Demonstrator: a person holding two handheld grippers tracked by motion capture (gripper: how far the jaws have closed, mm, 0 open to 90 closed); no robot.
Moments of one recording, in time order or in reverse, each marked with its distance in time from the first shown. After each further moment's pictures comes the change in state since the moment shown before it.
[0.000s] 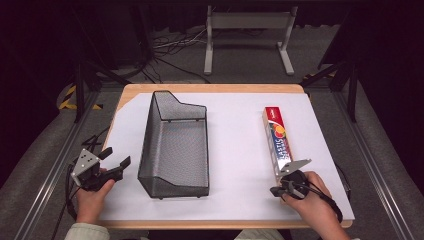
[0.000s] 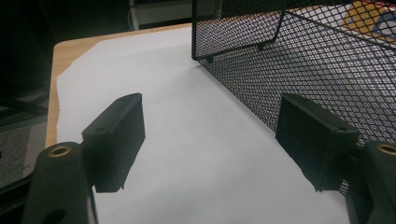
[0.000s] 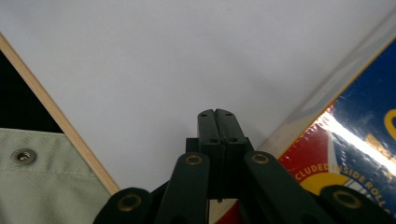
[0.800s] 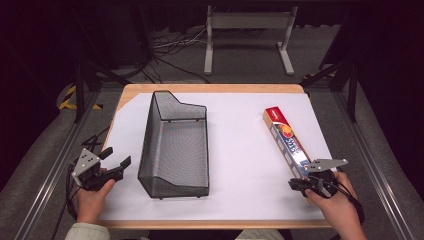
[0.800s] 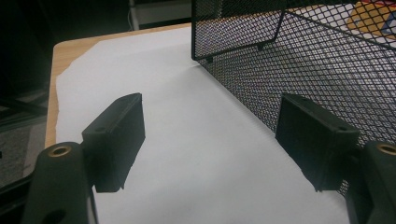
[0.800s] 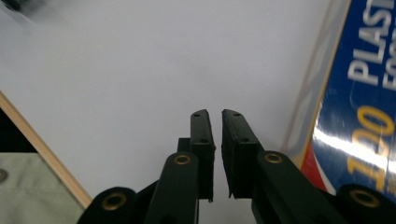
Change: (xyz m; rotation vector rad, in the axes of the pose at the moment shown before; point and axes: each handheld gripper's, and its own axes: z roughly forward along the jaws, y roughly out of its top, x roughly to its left) left arm -0.001 0.000 0.000 0.004 0.000 0.007; right arm -0.033 -0.032 -0.031 -0.184 -0.051 0.085
